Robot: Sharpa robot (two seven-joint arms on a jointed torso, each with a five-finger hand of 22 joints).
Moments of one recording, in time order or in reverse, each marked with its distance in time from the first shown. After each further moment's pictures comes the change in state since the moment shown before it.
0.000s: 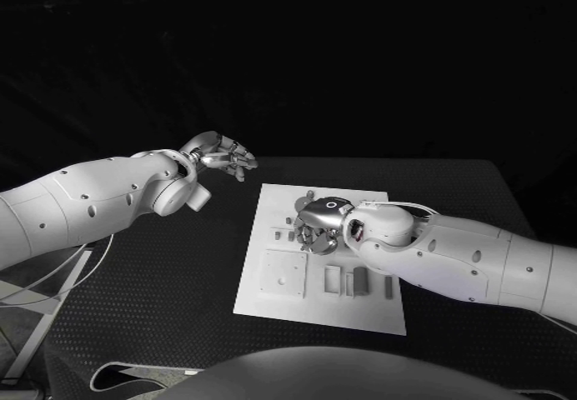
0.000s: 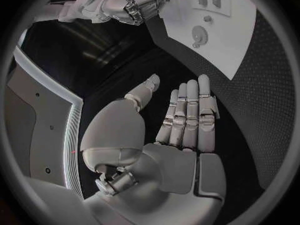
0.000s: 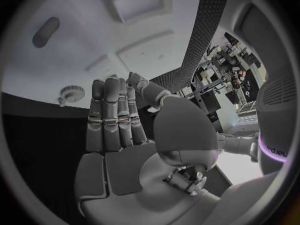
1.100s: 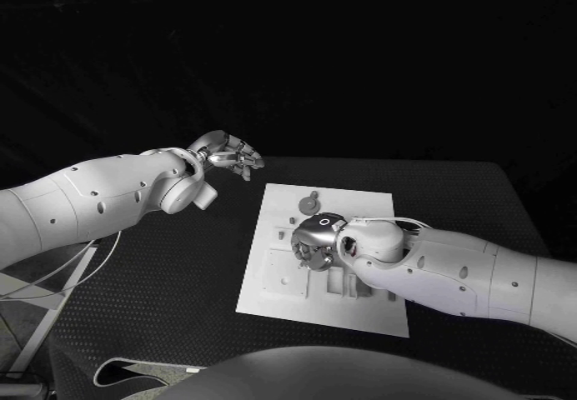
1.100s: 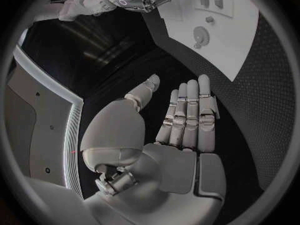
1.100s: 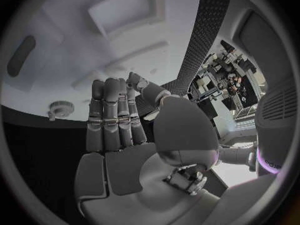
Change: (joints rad) left arm 0.000 0.007 0.000 0.000 0.002 0.000 -0.001; left_hand 0.000 0.000 0.002 0.002 0.000 0.000 0.000 0.000 0.000 0.000 0.000 0.004 -0.001 0.000 0.000 -0.004 0.003 -0.007 0.000 0.000 0.000 -0.002; right arm -0.031 0.047 -0.043 -0.029 -0.048 0.020 -0.003; right_hand -0.001 0.007 0.002 0.002 -0.001 -0.004 0.000 -0.001 0.005 0.000 0.000 -0.005 0.003 0.000 0.003 0.000 0.001 -0.001 0.000 0.000 0.000 0.002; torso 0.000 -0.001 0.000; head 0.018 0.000
